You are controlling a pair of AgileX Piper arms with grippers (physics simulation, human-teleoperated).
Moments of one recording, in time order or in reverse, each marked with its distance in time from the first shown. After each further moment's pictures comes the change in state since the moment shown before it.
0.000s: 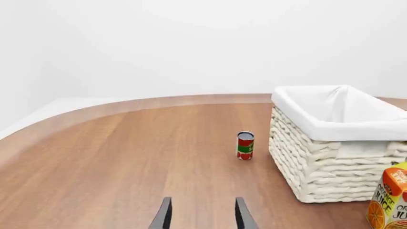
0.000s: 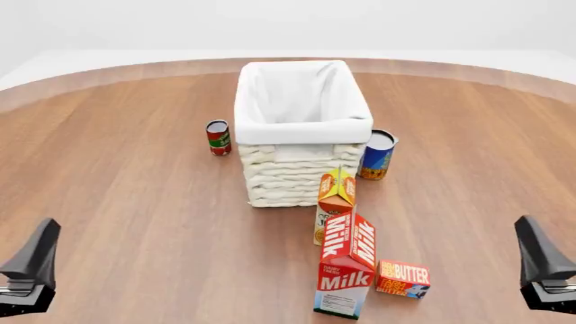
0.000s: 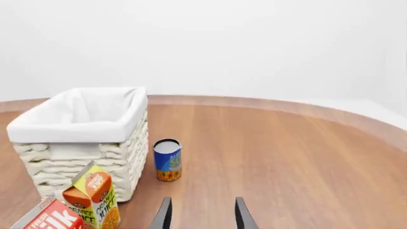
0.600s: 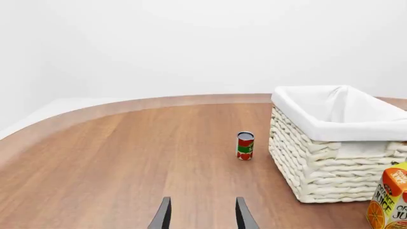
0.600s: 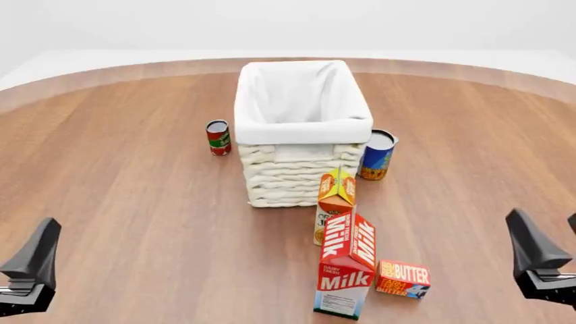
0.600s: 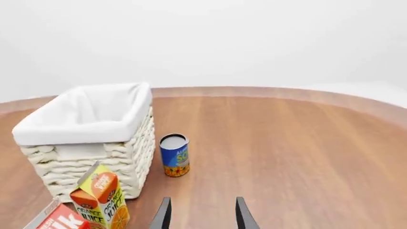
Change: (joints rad) left arm 0.000 0.004 -0.002 -0.001 0.000; right arm 0.019 0.113 -0.022 -0.039 0.055
